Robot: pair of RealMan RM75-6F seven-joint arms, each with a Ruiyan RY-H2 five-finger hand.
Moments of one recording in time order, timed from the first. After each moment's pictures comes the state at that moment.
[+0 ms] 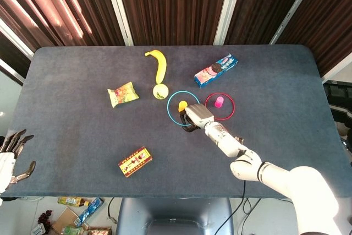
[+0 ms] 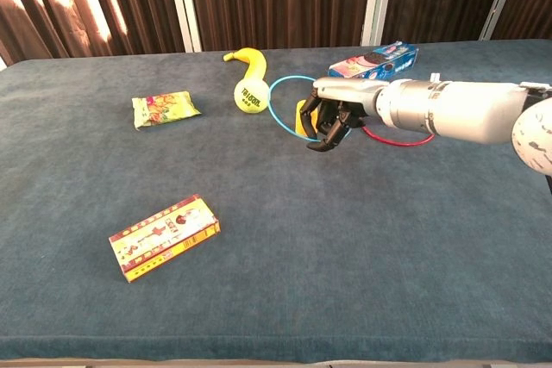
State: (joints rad) left arm -0.12 -1.05 -0.04 -1.56 1.46 1.38 -0.17; right arm 1.00 -1.75 0.21 -0.89 -1.30 0.58 0.31
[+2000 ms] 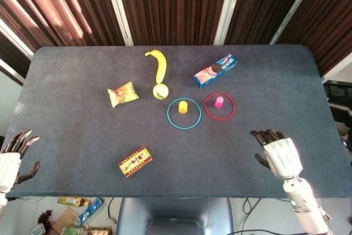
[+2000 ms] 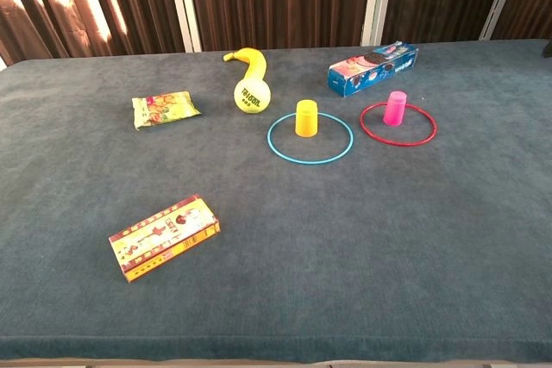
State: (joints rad) left arm -0.13 -1.07 -0.04 -1.58 1.47 1.39 -0.09; right arm 0.30 -1.30 -0.06 -1.58 -1.59 1.60 -0.37
